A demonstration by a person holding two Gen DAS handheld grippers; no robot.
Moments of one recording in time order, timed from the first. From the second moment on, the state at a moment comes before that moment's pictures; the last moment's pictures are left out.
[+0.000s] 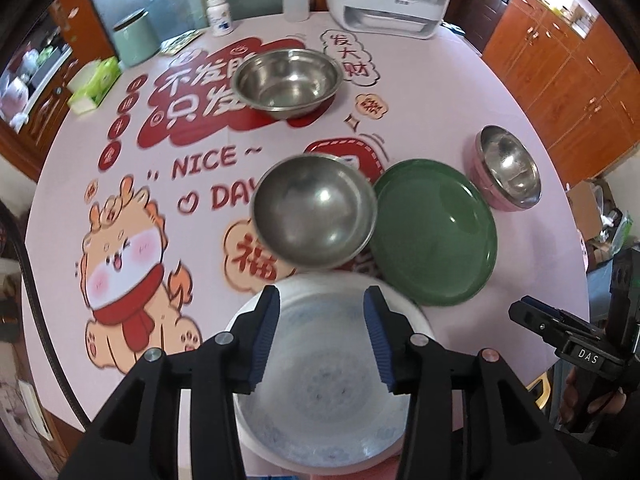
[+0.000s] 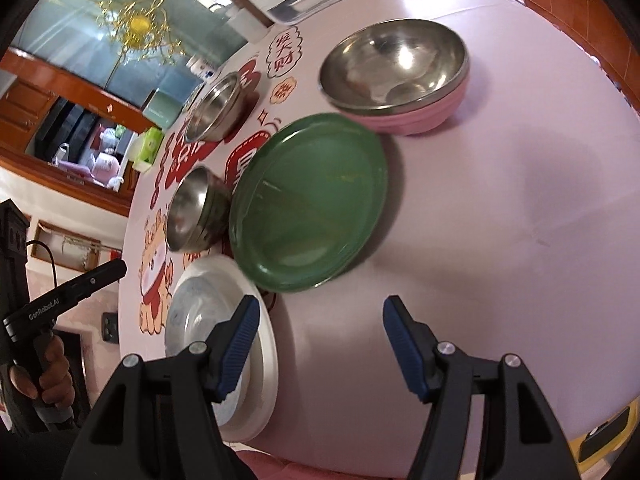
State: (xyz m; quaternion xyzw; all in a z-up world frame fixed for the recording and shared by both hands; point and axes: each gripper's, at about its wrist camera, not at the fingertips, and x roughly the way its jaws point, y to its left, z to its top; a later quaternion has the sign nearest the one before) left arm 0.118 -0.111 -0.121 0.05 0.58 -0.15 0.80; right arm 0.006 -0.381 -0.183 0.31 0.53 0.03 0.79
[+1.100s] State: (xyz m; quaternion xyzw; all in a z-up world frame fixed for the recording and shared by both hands) left arm 0.229 -0.218 -0.178 0.15 0.62 -0.22 0.73; right arm 0.034 -0.436 -0.235 0.44 0.52 0.04 0.73
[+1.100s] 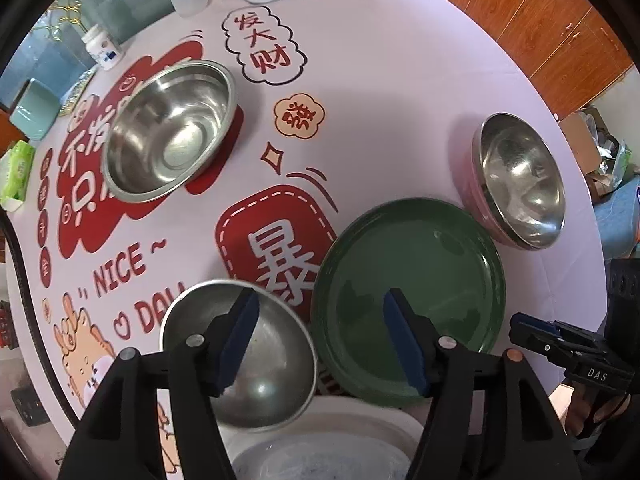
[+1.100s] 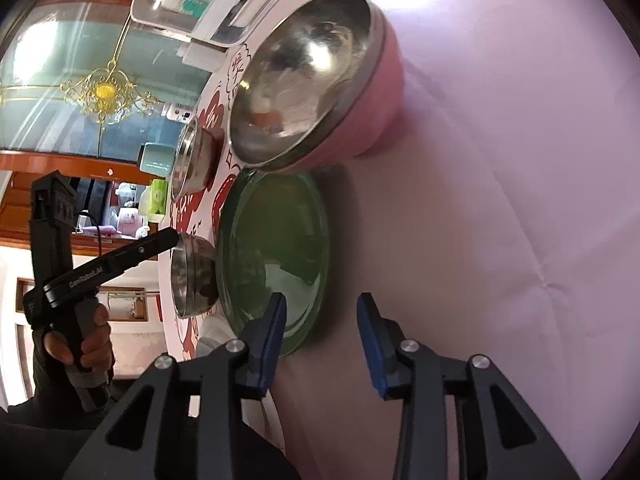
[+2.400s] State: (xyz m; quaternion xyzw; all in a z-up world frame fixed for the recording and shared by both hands) left arm 0.264 -0.261 -0.237 0.19 0.67 -0.23 0.68; right arm 0.055 -0.428 -0.256 0.44 0.54 0.06 0.71
